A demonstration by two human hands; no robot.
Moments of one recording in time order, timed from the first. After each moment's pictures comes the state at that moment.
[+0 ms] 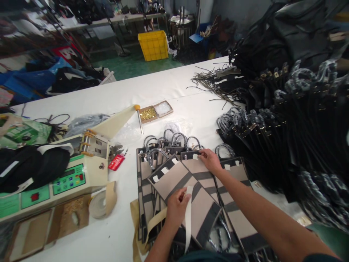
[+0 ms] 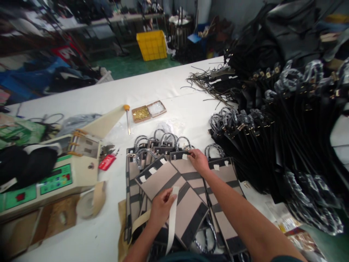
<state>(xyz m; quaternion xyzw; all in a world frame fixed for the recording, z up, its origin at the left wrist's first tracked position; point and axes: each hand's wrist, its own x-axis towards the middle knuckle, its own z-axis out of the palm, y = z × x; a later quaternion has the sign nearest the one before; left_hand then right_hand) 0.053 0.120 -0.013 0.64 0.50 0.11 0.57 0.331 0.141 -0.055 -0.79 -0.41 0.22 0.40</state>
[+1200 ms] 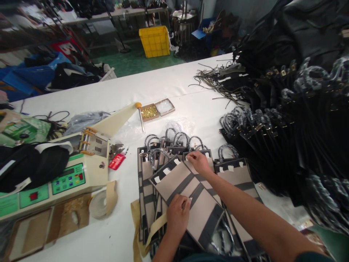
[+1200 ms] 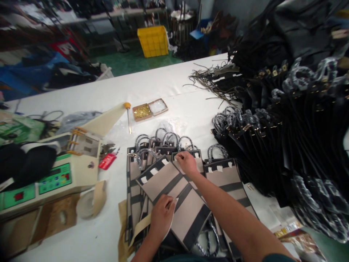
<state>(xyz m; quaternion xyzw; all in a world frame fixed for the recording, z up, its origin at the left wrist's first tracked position) 0.038 0.105 -0.015 0.76 0.47 0.10 0.43 0.270 0.178 -0.039 -0.77 -0.40 0.30 0.40</state>
